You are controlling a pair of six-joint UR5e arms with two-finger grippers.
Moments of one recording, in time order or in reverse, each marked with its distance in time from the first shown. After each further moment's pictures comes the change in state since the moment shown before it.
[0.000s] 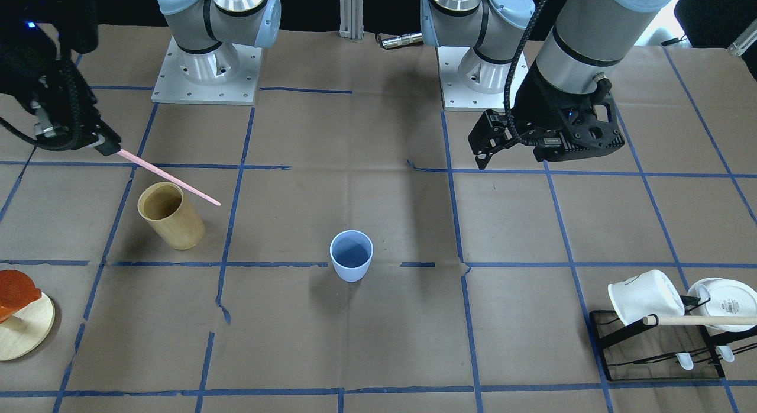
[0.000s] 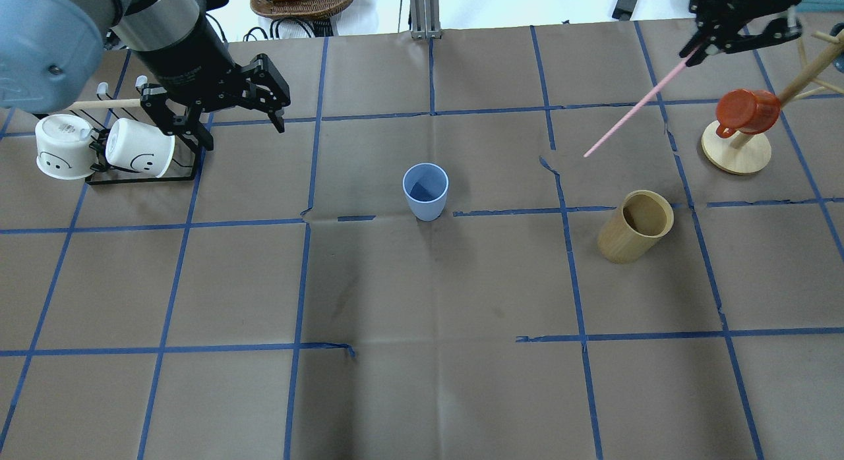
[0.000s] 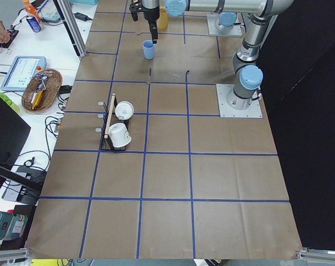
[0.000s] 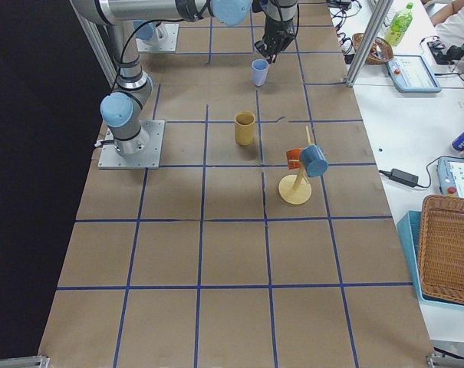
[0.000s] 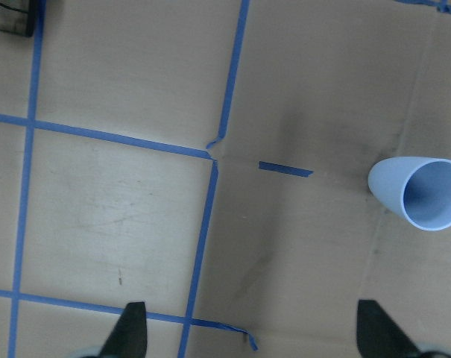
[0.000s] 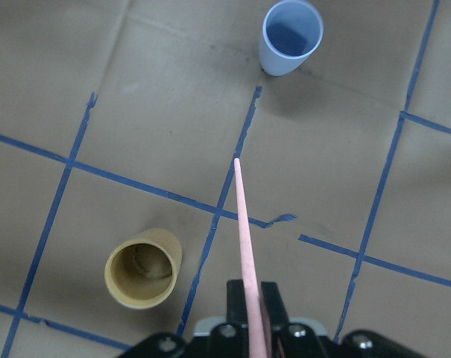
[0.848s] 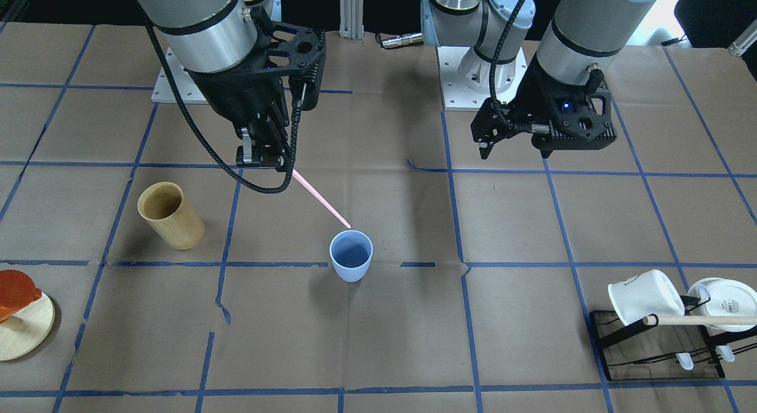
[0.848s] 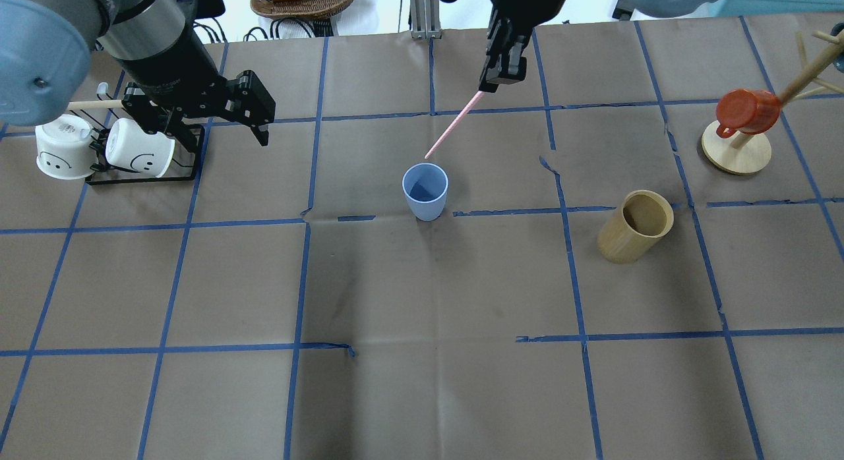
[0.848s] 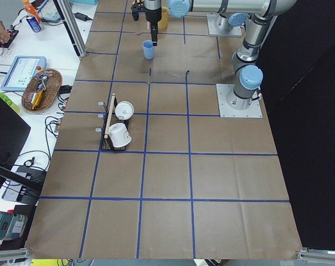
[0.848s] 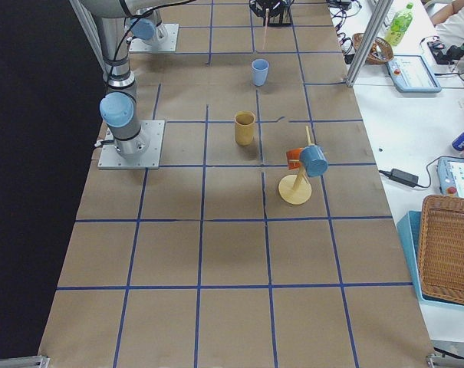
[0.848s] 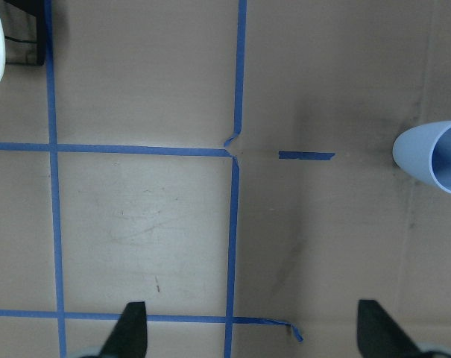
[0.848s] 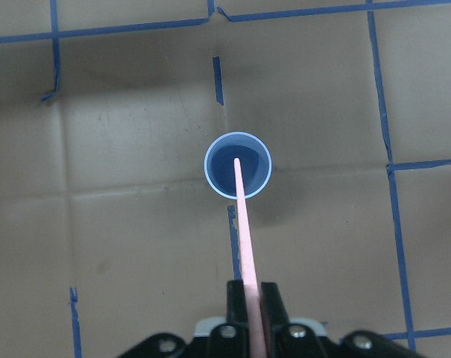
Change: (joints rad) left arm -0.006 0.025 -0.028 0.006 0.016 0.129; right arm 0.323 0.108 0.006 -0.166 -0.010 0.724
